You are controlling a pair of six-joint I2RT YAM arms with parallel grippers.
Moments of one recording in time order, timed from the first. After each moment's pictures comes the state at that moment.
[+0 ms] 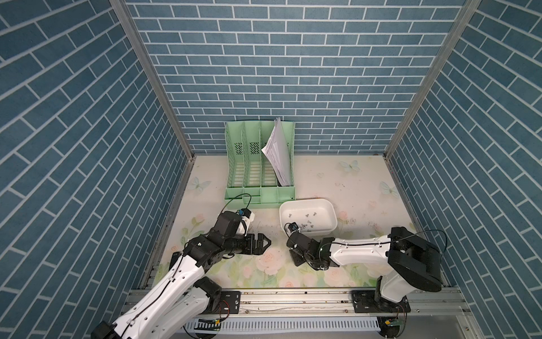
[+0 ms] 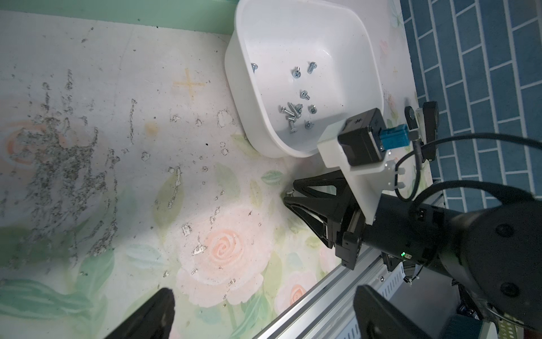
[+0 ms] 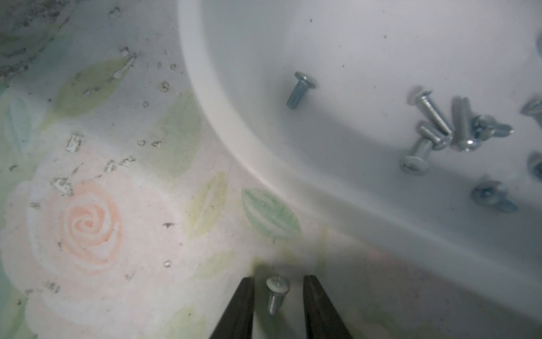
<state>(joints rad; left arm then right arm) -0.55 0.78 0.63 -0.71 0.36 -0.52 1.22 1.62 0.76 -0.21 0.23 0.61</state>
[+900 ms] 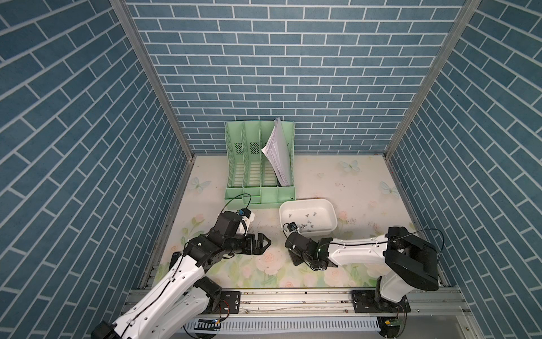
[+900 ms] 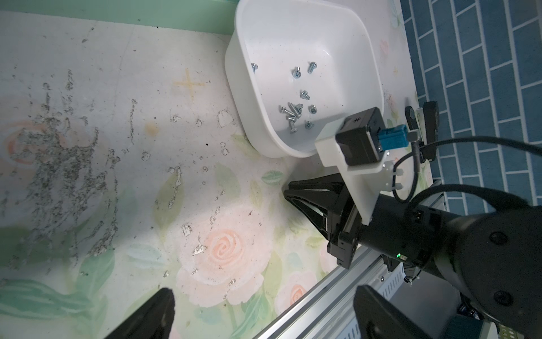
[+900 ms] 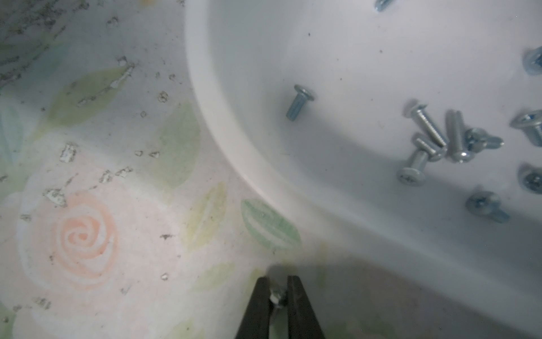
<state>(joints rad) -0.55 0.78 0.63 -0.71 0.36 -0.51 1.23 1.64 0.78 -0.21 0.27 0.61</state>
